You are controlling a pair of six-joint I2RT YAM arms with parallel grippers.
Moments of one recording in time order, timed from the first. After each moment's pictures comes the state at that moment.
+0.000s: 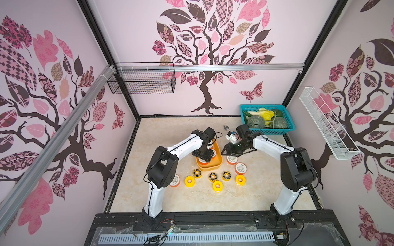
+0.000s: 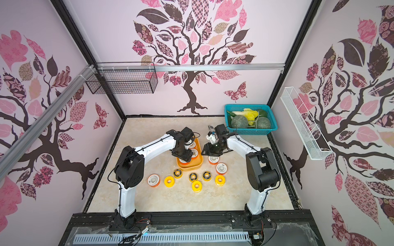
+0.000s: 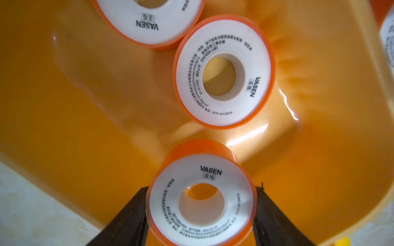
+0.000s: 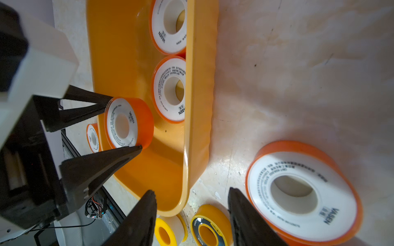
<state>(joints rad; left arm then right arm) -0.65 2.04 1.65 -1.03 0.00 -0.15 0.34 1.79 1.28 -0.67 -0.57 0.25</state>
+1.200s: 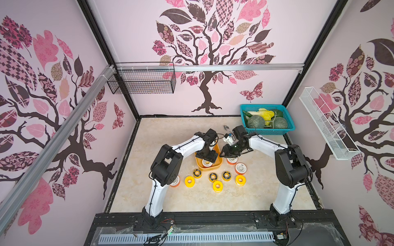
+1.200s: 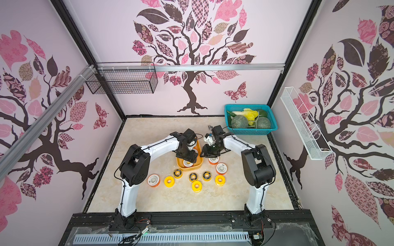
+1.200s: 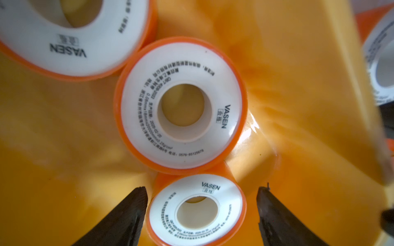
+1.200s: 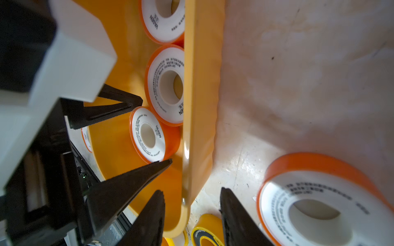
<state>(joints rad) -0.66 2.11 1.65 -0.91 0.12 -0.19 0.37 1.86 1.30 -0.67 -0.59 0.25</state>
